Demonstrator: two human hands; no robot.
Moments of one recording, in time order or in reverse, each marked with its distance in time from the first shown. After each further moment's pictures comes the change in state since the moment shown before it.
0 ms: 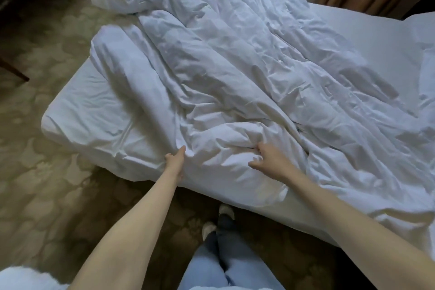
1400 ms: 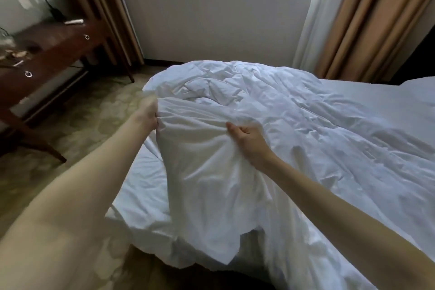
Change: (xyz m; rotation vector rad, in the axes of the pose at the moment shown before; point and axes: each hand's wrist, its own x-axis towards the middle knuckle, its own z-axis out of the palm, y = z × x) left_hand -0.060 0.393 -0.198 -0.097 -0.143 0.566; right_hand 0.081 -0.344 -0.078 0.885 0.397 -0.320
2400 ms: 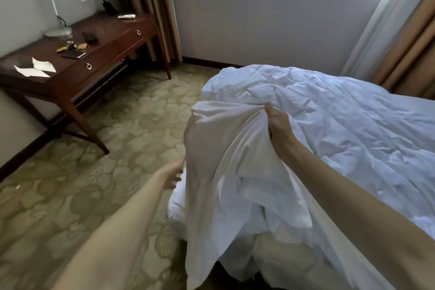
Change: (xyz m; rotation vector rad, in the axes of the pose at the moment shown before) left_hand 0.110 -0.093 -0.299 0.441 -0.189 -0.421; right_hand 0.109 -0.074 0.255 0.371 0.207 0.185
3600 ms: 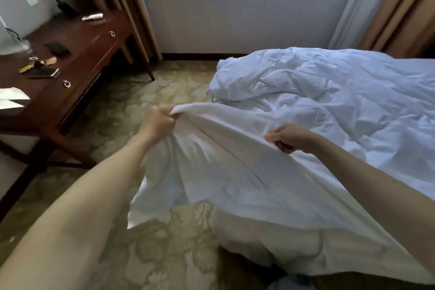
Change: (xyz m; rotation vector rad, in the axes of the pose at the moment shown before) left_hand 0.067 0.133 -0.216 0.581 0.327 0.918; right_hand 0.052 0.064 0.111 -0.733 -0.243 0.331
